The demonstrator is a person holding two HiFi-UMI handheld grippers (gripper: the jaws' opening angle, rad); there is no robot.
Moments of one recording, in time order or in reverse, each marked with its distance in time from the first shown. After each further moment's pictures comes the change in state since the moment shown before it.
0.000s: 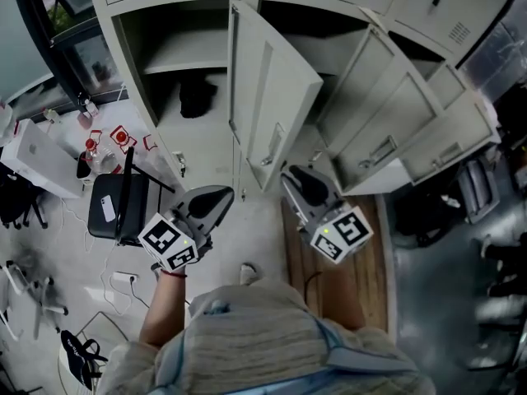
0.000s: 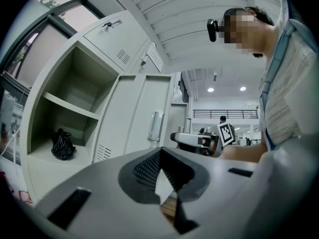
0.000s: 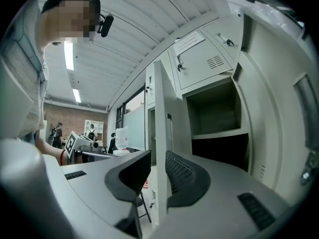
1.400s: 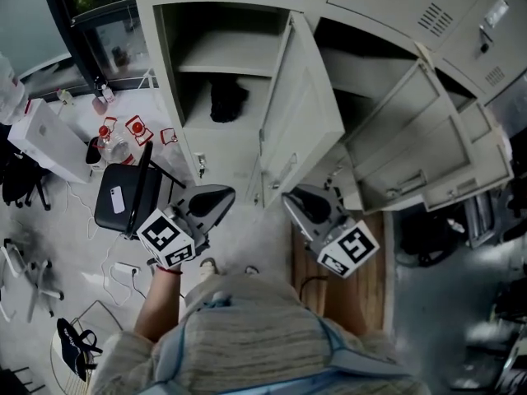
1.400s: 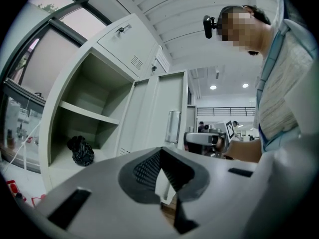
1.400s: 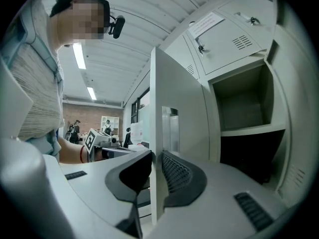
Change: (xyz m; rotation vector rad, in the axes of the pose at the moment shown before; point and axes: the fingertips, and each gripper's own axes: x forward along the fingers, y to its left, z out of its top) left arm -0.042 0.065 0.010 0.019 0.021 0.039; right arm 0.061 0.053 0.001 -0.017 0.075 0.191
